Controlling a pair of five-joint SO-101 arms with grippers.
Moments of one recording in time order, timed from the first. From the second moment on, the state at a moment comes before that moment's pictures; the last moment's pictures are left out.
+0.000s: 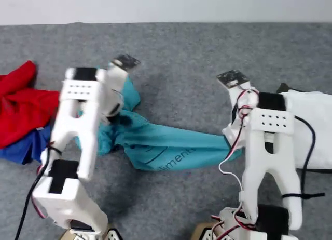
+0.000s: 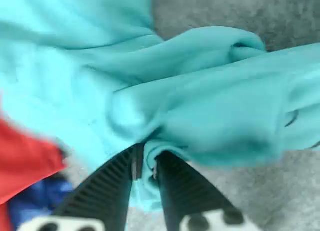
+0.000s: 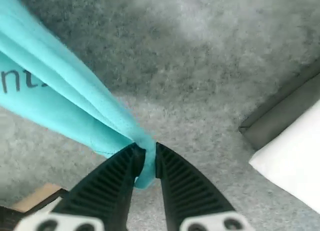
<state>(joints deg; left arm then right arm) -1.6 12.1 -4.4 93.2 -22.3 4.4 -15.3 19.9 89.1 30.4</state>
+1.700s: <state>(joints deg) -2.5 11.6 -5.1 98.8 -31.1 5.2 -15.3 19.9 84.6 32.0</state>
